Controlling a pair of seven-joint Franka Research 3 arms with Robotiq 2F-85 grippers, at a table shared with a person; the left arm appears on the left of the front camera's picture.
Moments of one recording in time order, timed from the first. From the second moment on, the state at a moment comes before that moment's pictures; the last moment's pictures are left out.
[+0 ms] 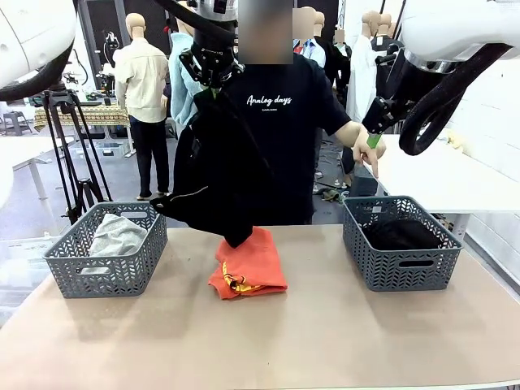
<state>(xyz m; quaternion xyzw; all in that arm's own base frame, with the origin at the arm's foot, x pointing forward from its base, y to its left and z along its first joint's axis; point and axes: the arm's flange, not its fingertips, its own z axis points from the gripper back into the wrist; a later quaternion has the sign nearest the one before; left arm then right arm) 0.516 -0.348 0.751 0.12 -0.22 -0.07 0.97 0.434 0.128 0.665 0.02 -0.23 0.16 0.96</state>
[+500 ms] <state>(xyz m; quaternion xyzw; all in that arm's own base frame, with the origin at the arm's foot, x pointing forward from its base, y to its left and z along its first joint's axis) 0.516 -0.347 0.751 0.12 -0.22 -0.07 0.97 0.378 0.021 0.747 0.07 -0.28 0.11 0.95</state>
